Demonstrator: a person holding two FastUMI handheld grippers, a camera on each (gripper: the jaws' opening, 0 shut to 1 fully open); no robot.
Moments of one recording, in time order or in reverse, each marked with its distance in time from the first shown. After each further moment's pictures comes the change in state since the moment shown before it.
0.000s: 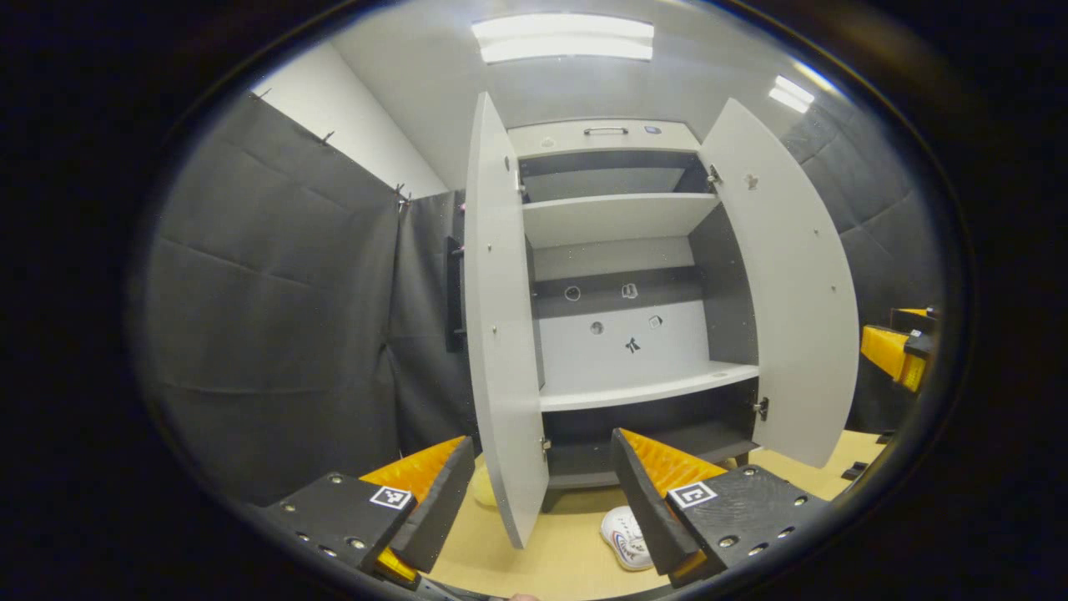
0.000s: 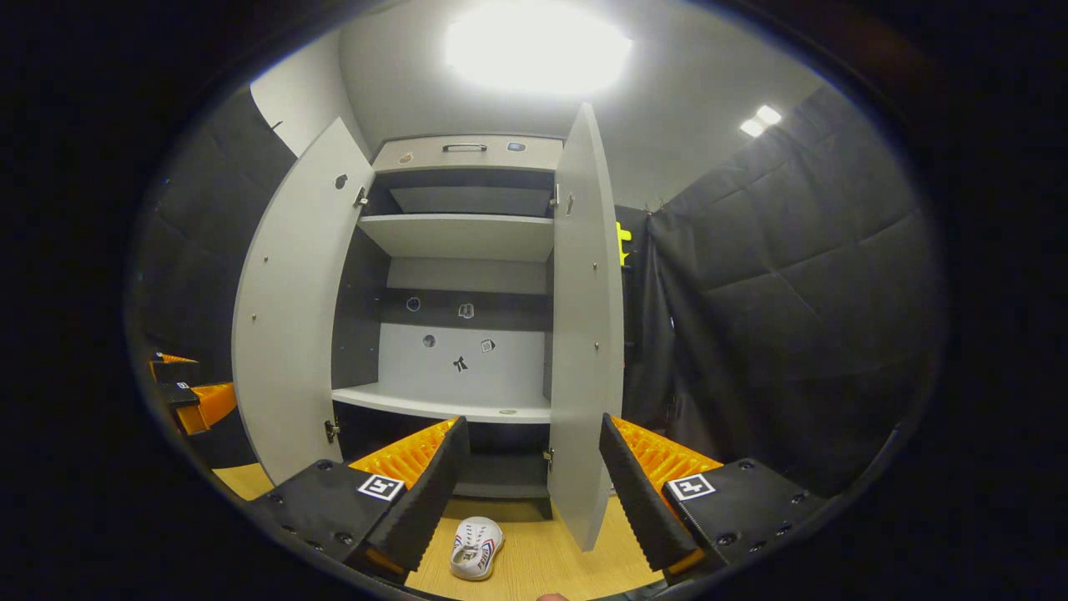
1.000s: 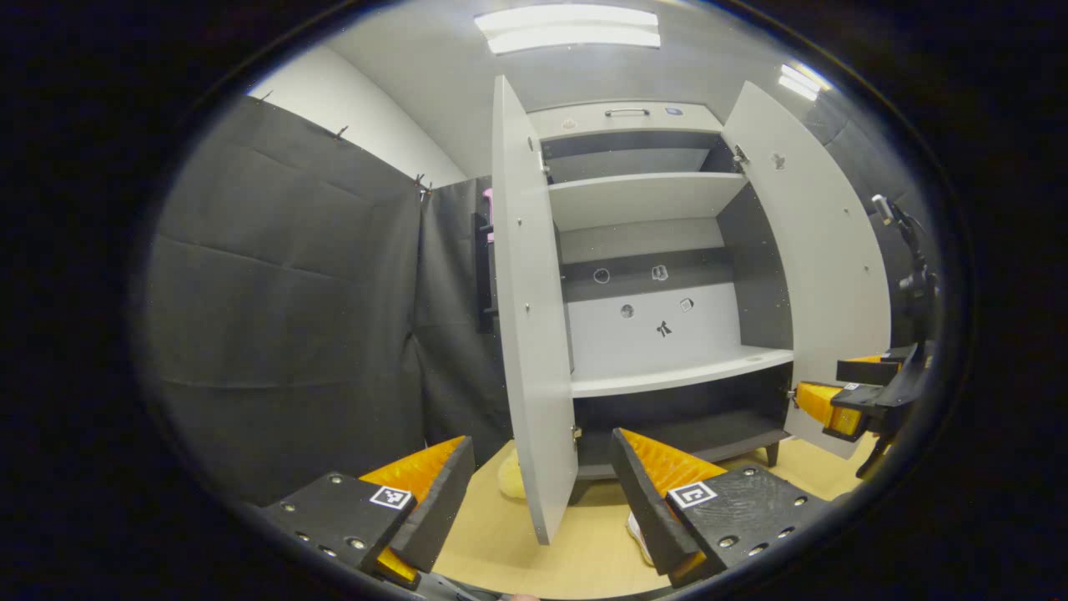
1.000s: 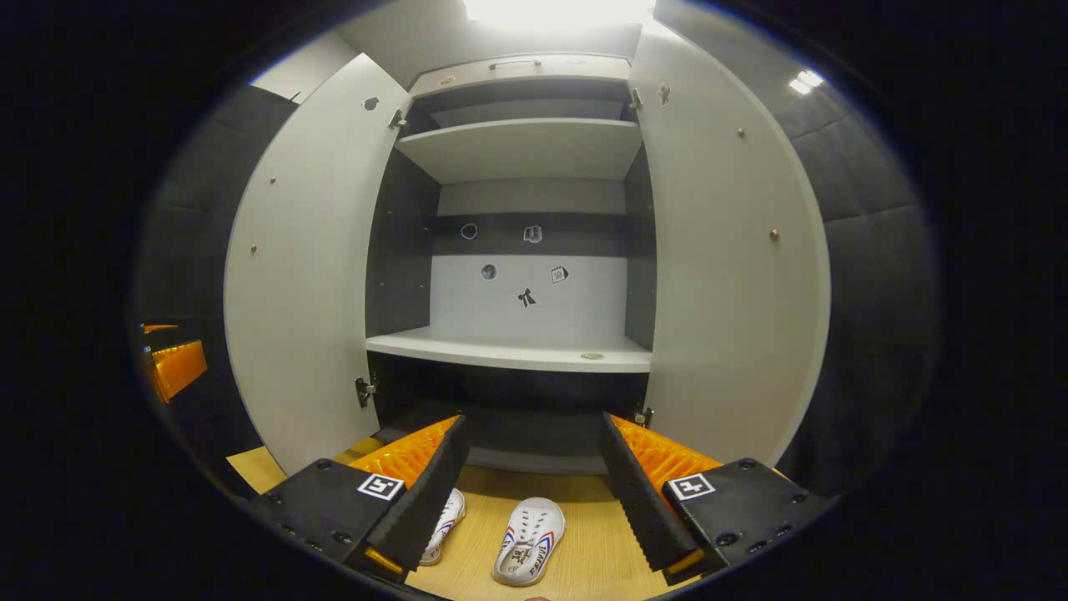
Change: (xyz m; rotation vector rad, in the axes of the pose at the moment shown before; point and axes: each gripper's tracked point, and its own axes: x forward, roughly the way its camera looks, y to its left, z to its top) left arm 0.014 0.029 -0.021 0.022 0.056 0.105; right arm 0.103 0.087 -0.098 0.010 0.247 0.229
